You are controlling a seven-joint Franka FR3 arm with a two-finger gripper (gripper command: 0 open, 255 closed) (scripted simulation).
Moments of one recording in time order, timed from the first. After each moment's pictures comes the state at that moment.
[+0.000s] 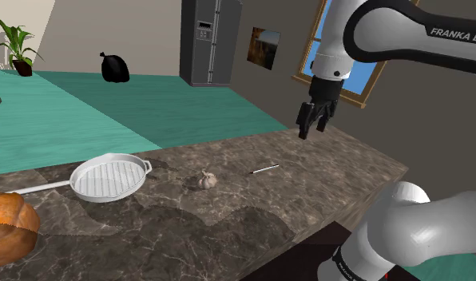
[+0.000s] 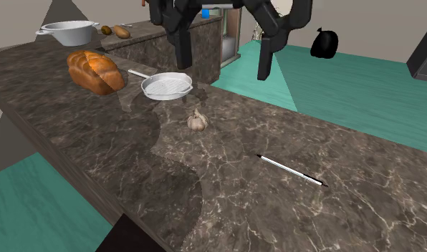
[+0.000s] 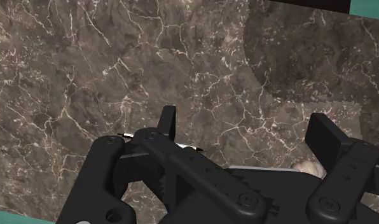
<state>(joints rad) -0.02 -0.82 0.03 -2.39 -0.03 1.48 0.13</state>
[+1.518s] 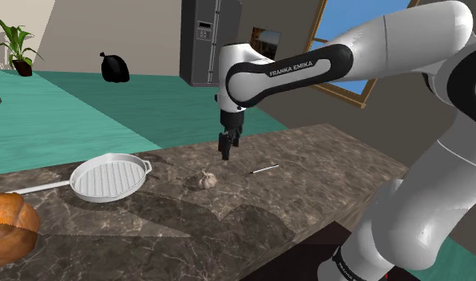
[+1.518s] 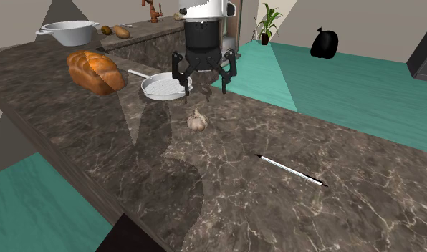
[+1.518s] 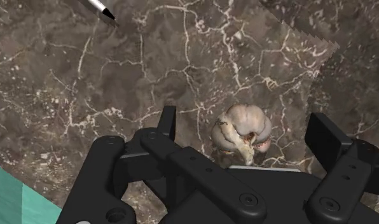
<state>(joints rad) 0.14 -0.09 0.08 -2.16 -0.04 1.94 -0.17</state>
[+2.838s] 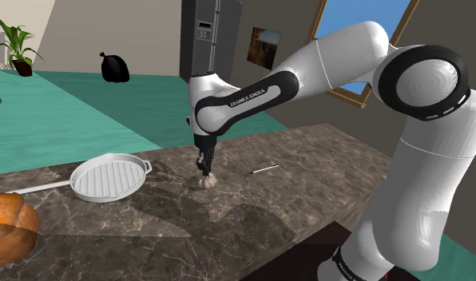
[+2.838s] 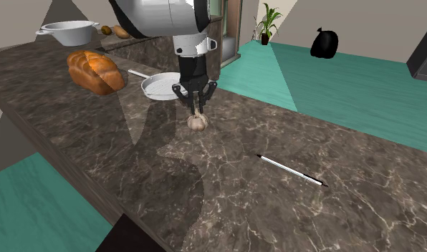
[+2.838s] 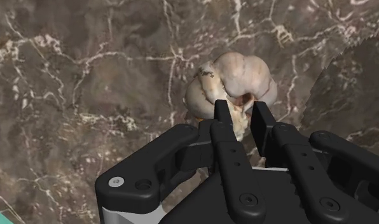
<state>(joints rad) 0.18 0.20 0.12 -2.04 -0.08 2.10 -0.24</state>
